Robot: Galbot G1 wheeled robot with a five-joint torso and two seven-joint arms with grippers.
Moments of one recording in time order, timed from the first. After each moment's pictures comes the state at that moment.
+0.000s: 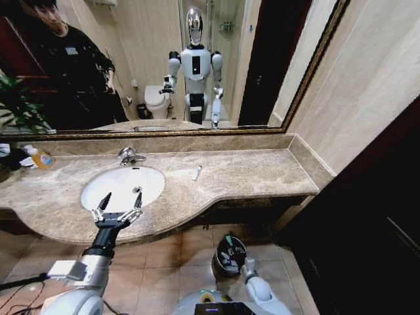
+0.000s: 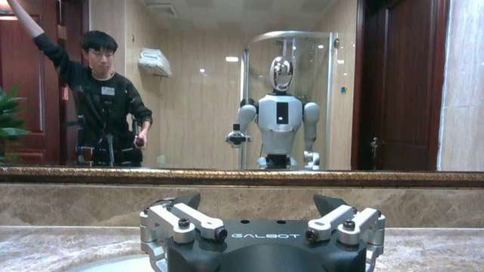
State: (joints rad) left arm 1.84 -1.36 -0.82 -2.47 -0.37 0.04 0.05; right arm -1.28 1.43 0.28 1.07 0.24 0.17 -0.04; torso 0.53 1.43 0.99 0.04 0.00
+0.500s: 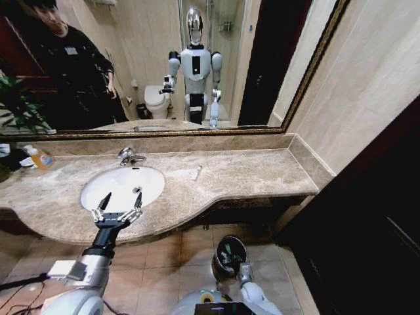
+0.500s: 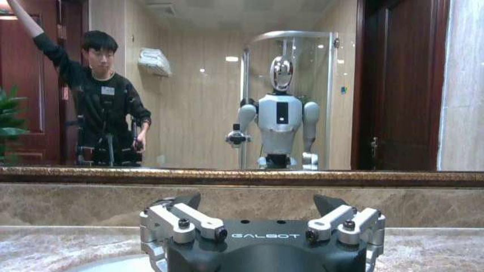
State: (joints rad) left arm 1.84 -1.36 -0.82 -2.47 -0.37 0.04 0.05; right arm -1.22 1.48 0.28 0.90 0.18 0.24 -0.01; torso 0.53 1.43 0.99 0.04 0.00
